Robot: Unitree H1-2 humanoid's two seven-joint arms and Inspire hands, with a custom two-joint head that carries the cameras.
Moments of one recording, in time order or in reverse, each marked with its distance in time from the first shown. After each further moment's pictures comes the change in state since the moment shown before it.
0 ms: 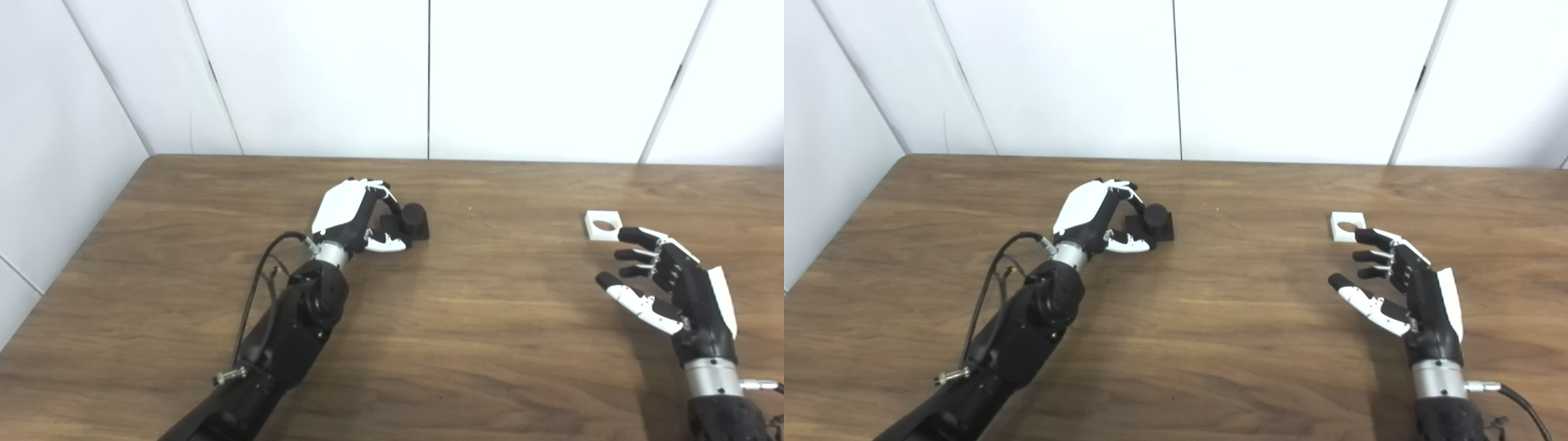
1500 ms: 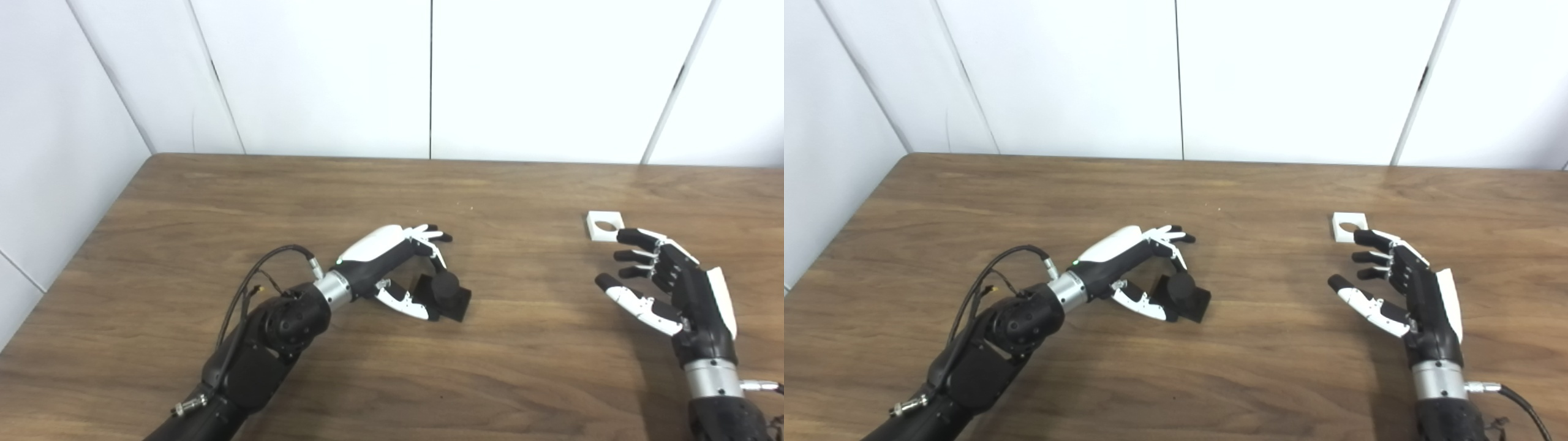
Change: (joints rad) left arm 0.093 0.096 -0.069 -0.163 -0.198 -0.324 -0.393; right arm 0.003 -0.002 -0.001 -0.002 -0.006 0.000 0.008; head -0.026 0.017
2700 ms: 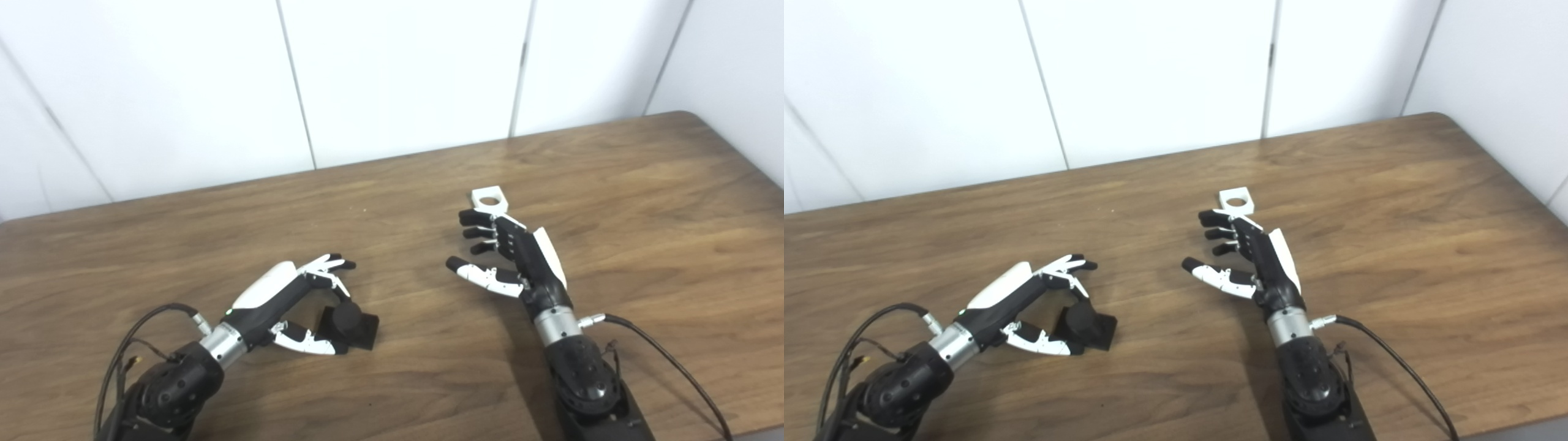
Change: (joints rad) left arm 0.038 0.066 0.016 0.012 -0.084 -0.151 -0.047; right arm -0.024 0.110 0.075 0.000 -0.093 0.068 -0.025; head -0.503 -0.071
